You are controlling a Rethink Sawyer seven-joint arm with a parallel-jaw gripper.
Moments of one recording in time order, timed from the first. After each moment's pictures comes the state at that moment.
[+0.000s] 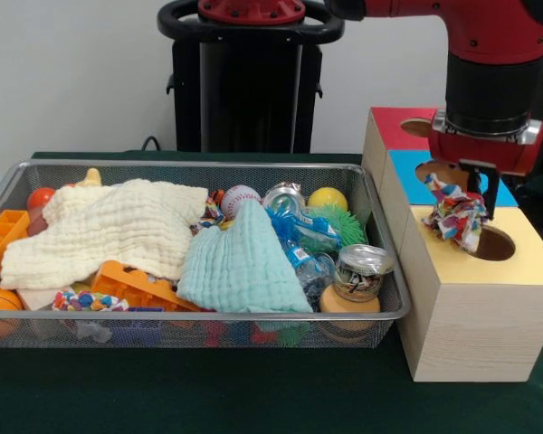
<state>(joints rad) 0.03 -0.57 -0.03 1.50 0.25 0.69 2.10</state>
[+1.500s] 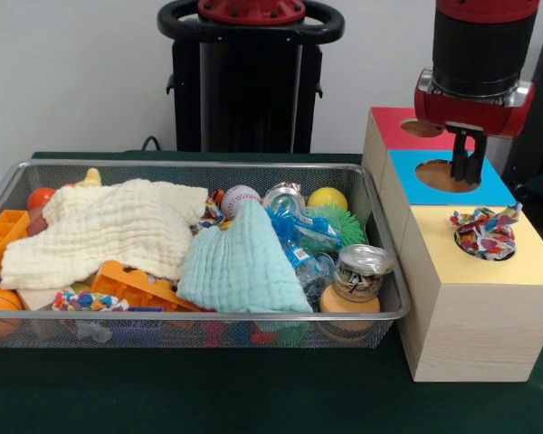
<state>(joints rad) 0.01 -0.61 -0.04 1.48 0.24 0.82 2.10</state>
